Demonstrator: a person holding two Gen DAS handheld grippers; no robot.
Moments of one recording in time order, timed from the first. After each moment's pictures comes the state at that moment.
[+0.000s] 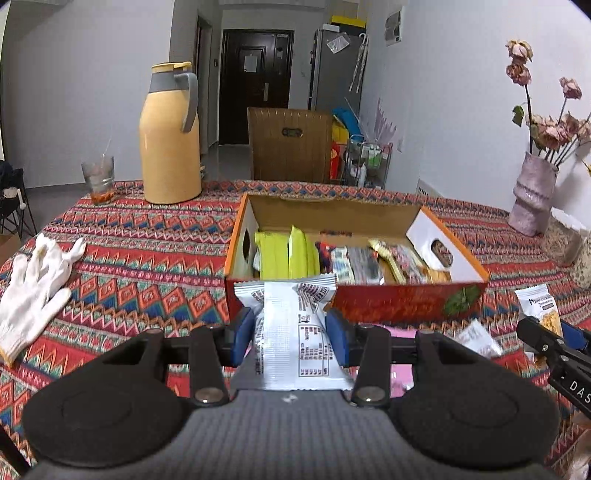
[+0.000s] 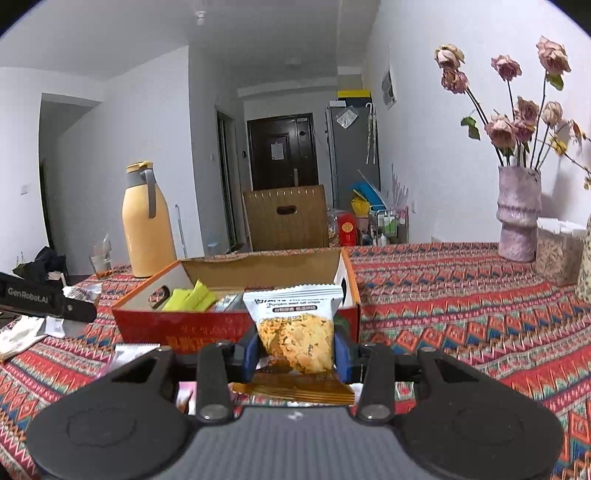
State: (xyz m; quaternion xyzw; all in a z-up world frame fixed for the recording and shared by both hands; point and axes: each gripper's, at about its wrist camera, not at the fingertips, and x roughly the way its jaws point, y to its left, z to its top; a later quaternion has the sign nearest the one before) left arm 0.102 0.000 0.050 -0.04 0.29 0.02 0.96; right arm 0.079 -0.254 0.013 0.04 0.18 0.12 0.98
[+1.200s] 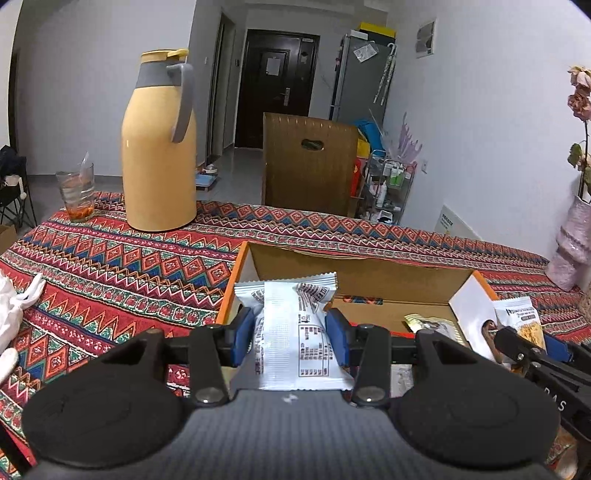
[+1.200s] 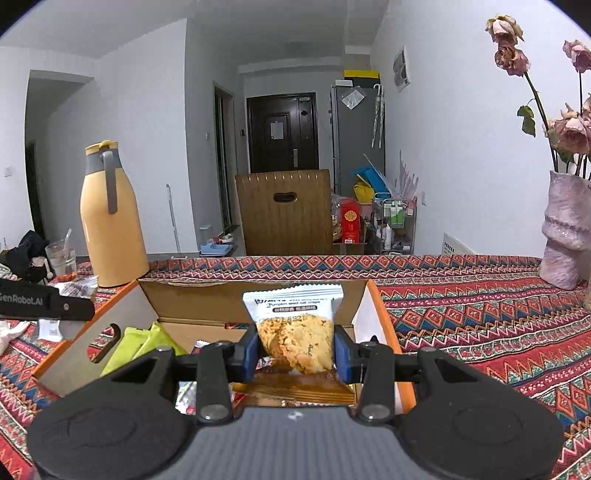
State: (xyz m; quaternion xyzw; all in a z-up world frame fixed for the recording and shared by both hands) left arm 0.248 0.021 0.039 -0.07 0.27 0.05 0.96; right arm 0.253 -0.209 0.011 0.02 0.22 0.11 0.97
